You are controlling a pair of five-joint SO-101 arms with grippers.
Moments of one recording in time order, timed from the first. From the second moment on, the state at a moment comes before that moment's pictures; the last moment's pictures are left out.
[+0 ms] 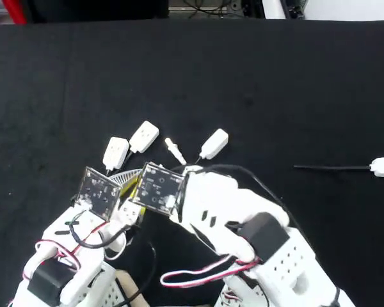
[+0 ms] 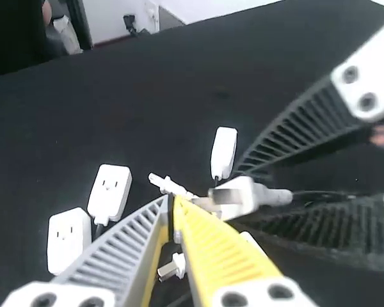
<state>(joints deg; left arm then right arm) 25.4 -104.6 70.8 64.9 0.5 -41.7 -63.1 49.5 65.0 34.5</state>
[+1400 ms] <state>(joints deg) 22.5 -104.4 88.5 49.5 -2.8 -28.0 -67.9 45.5 68.9 28.5</state>
